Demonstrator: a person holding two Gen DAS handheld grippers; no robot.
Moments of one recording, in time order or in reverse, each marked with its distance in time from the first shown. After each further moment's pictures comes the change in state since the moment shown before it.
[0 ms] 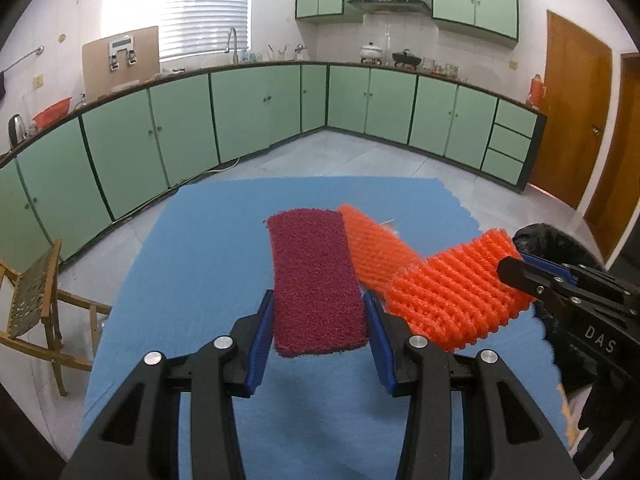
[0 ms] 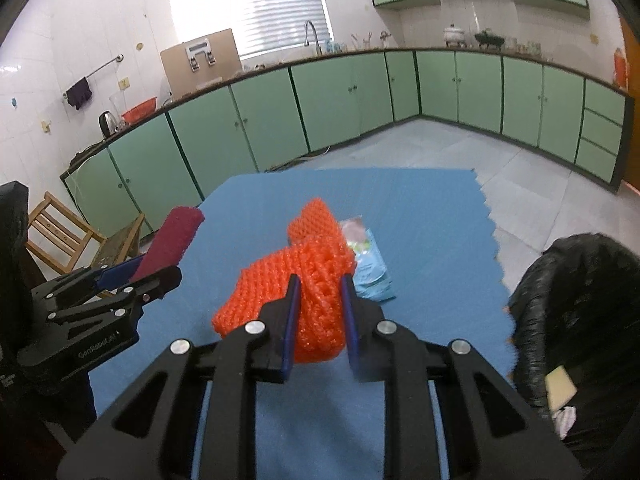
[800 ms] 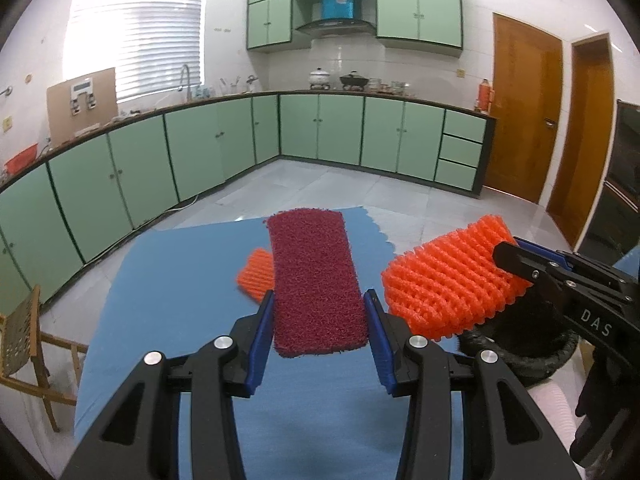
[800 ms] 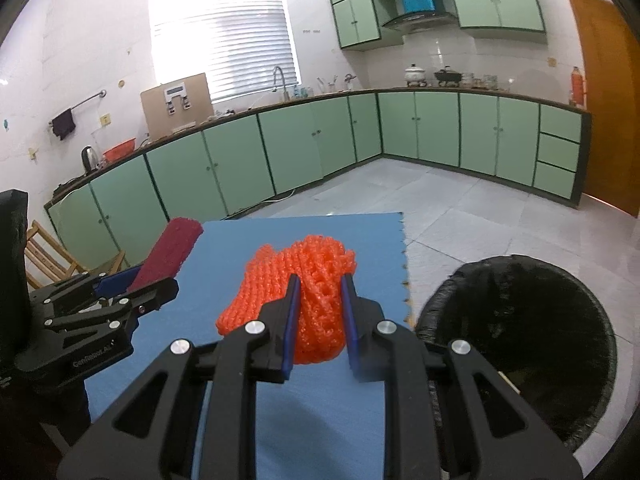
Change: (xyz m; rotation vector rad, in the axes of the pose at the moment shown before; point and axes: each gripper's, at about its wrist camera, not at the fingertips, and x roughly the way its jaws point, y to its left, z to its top) left arm -0.055 -0.082 0.011 0.113 -0.093 -0.120; right arm -0.106 -0.051 -0.011 0.043 -0.143 -0.119
